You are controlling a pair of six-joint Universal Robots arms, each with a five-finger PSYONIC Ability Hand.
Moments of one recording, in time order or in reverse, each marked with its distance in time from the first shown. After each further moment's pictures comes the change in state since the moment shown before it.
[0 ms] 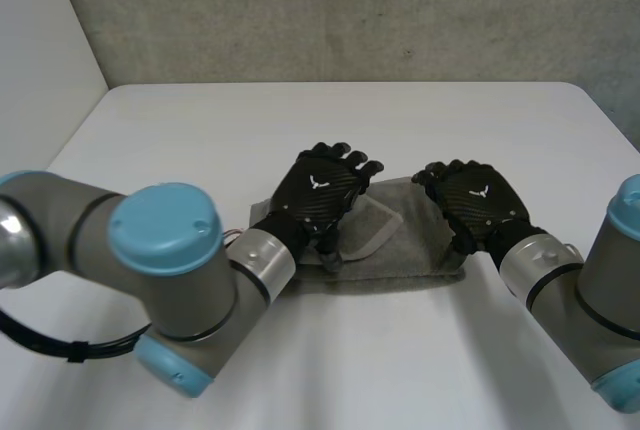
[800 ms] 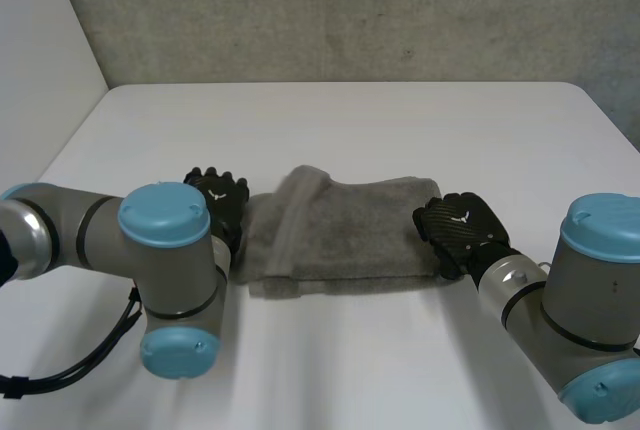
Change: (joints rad) left arm 0.111 -0.117 0.022 -0.066 -0.495 0.205; right arm 0.060 0.107 -0.021 -0.002 0.086 -0.098; left_hand 0.096 0.104 0.120 0.098 0.127; right_hand 0.495 0.467 0.487 0.471 0.494
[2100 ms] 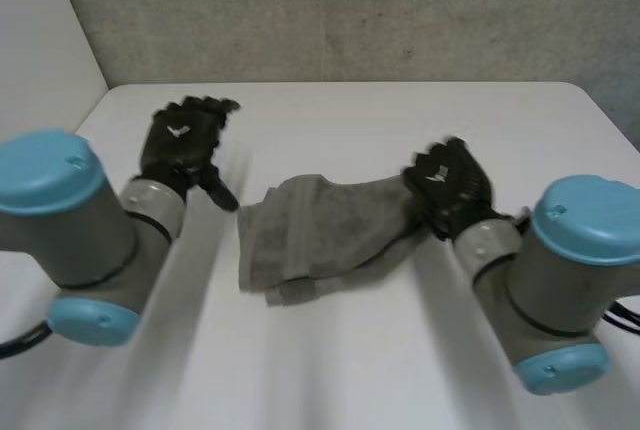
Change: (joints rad) left arm 0.165 0.281 -0.128 0.070 0.324 -0.390; right arm 0.134 -0.004 -0.127 -0.107 0.151 -0.462; left_hand -0.096 -0.104 -0.121 -0.090 -0.151; right_hand 0.579 0.600 0.614 0.612 0.593
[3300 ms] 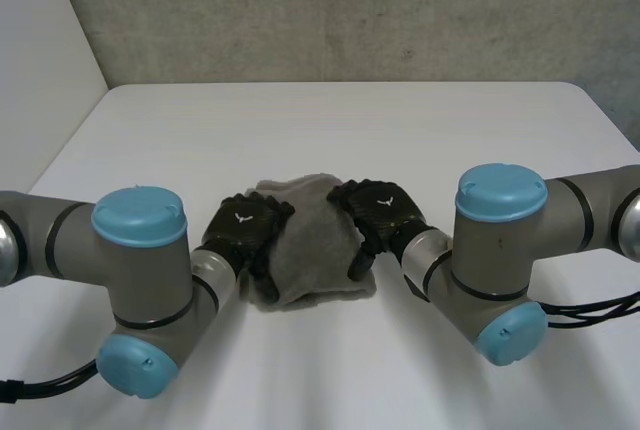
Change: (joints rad) left arm -0.121 -0.215 0.029 -0.154 0.041 0.141; right arm 0.047 0.294 -0.312 0.262 -0.176 0.785; left_hand 0.000 0.000 0.000 0.000 -0.001; right_hand -1.074 -1.063 -1.101 -1.078 -1.080
